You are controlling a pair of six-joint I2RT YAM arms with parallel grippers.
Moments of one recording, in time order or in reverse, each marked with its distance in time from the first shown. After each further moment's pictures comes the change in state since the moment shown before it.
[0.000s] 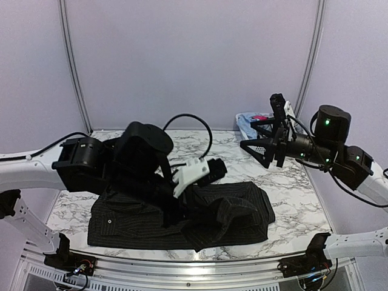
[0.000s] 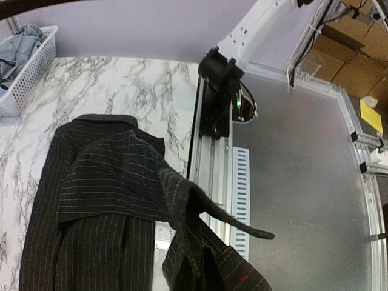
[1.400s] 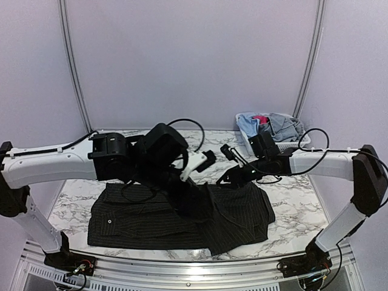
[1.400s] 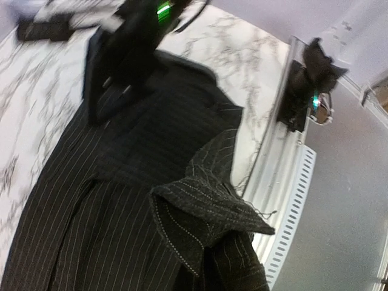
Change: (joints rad) left arm 0.131 0.174 0.078 -0.122 -0.071 -0.137; right arm -0.168 0.661 -0.076 0.023 -0.265 0.132
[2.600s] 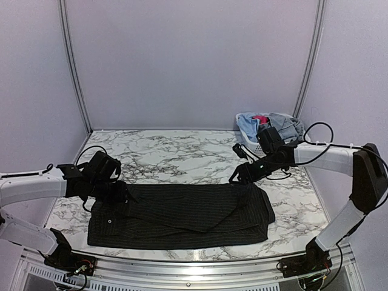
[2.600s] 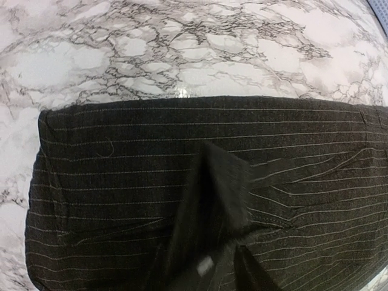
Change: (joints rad) left arm 0.581 -0.414 -0.881 0.280 -0.225 -0.407; right arm -0.140 0.003 0.064 -0.211 0.078 -0.005
